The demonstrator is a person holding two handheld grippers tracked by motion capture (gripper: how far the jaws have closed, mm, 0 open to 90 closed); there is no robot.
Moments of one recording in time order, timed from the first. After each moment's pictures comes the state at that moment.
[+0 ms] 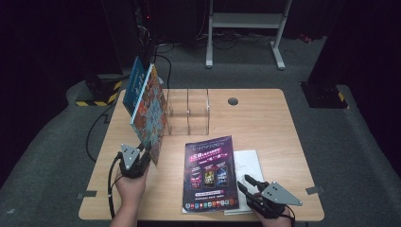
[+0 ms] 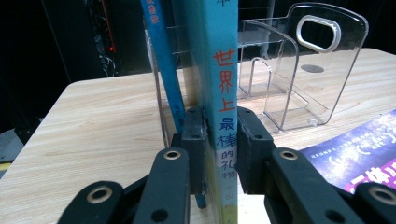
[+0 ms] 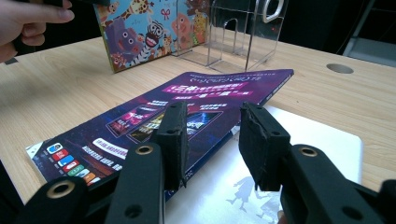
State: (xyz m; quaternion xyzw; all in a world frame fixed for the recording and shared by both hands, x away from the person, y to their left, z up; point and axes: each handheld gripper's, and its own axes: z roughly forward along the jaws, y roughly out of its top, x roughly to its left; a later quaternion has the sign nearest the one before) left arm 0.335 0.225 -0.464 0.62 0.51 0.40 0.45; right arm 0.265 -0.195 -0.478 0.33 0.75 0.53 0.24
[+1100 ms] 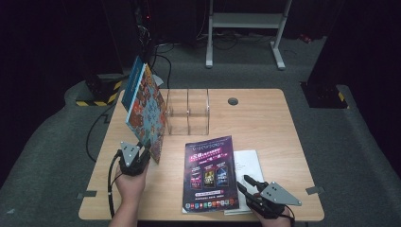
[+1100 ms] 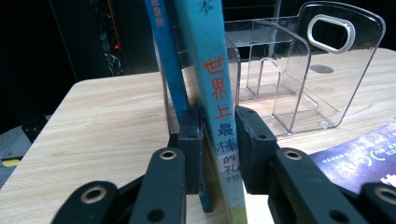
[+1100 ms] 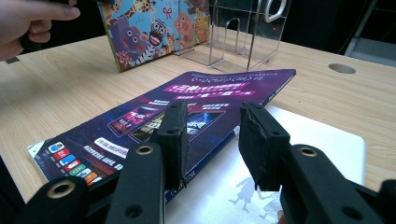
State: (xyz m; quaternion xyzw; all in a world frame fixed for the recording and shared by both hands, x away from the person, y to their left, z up) left arm 0.340 0.227 -0.463 0.62 0.51 0.40 0.45; right arm 0.264 -0.194 -0.478 0.32 0.75 0.53 0.24
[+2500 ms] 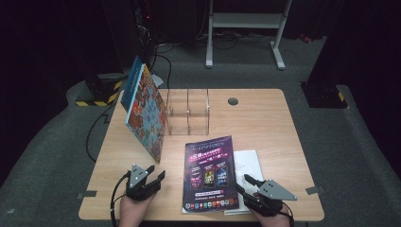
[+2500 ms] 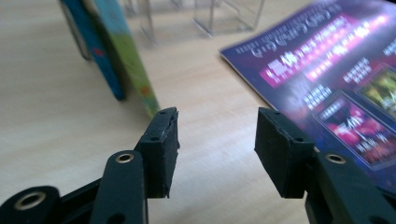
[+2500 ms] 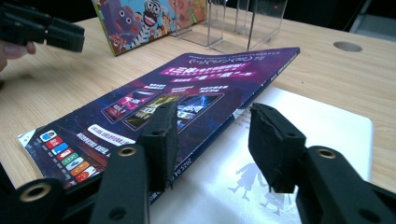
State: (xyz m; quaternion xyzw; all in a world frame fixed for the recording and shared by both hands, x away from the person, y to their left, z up) left arm 0.294 0.215 -0.512 0.72 0.48 0.24 0.44; right arm 0.272 -0.191 -0.482 0.34 0.77 0.50 0.22
